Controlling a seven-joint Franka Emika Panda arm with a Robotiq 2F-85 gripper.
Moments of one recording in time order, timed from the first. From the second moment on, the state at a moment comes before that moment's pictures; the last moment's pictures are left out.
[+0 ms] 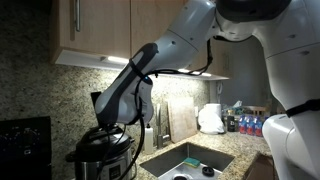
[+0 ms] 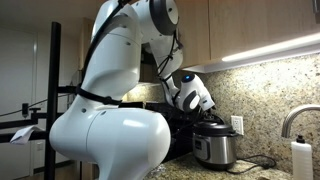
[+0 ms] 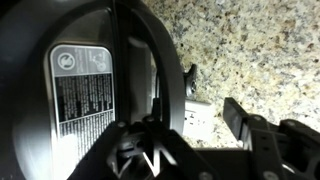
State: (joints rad) arm 0.58 0.13 -0.23 -2.32 0.46 3.45 1.33
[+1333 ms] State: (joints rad) arm 0.42 0.11 -0.07 -2.35 0.36 3.41 1.25
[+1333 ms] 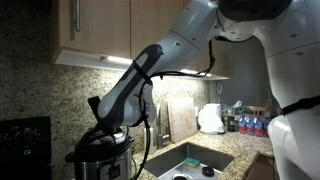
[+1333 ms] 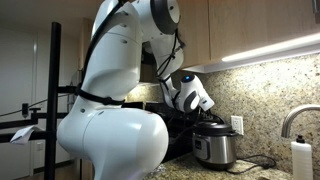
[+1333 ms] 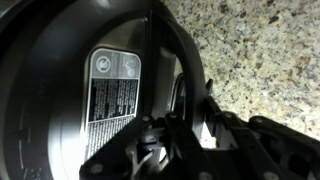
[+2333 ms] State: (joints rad) arm 0.11 0.05 0.29 -2.21 0.55 2.97 0.76
